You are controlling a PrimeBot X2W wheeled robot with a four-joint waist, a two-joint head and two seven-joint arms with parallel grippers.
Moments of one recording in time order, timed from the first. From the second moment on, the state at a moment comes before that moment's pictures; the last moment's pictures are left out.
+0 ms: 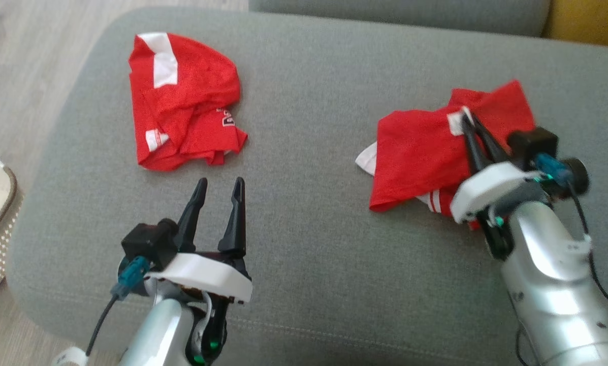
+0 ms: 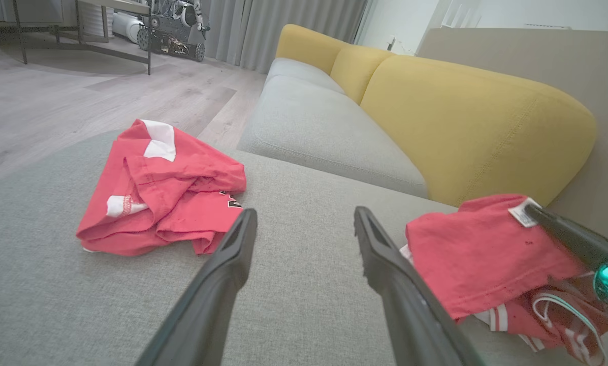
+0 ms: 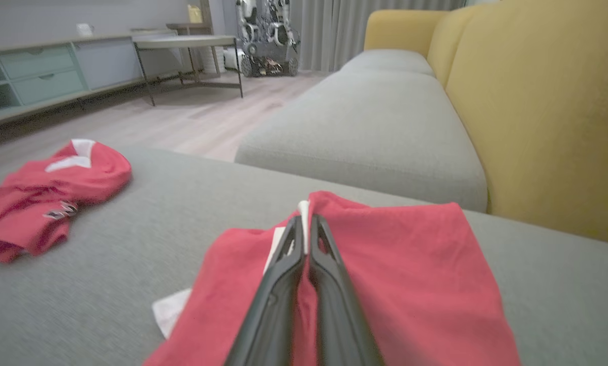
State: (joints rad) left arm -0.16 0.05 -0.37 0.20 -0.41 0.04 -0.26; right arm -0.56 -0.11 0.13 0.75 0.06 0.12 -0.17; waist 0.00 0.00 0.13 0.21
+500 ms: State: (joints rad) left arm -0.10 0.05 -0.37 0.21 -0.44 0.07 -0.26; right arm -0.84 -0.07 0.32 0.44 0.44 0.12 -0.14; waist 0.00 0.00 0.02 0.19
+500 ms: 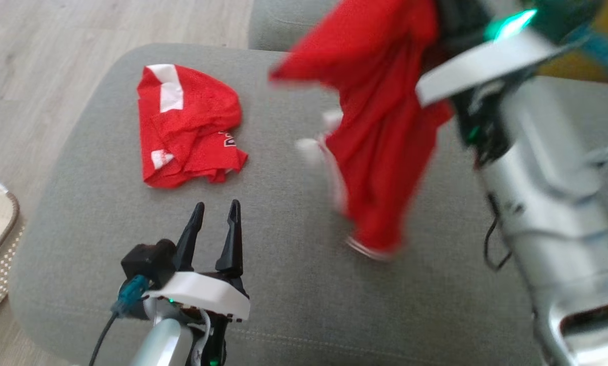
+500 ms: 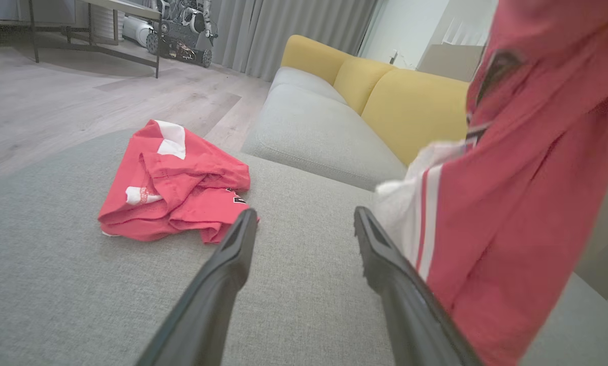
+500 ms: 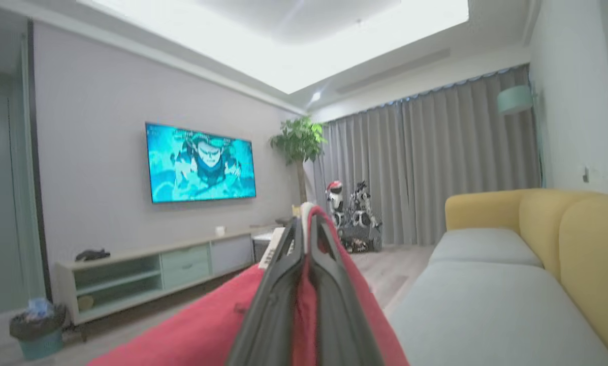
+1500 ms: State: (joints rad) left arm -0.15 0.05 -0.37 0.22 -0.44 0.07 -0.26; right arm -0.61 -0.22 -0.13 0.70 0.13 0.12 -0.15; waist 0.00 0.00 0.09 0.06
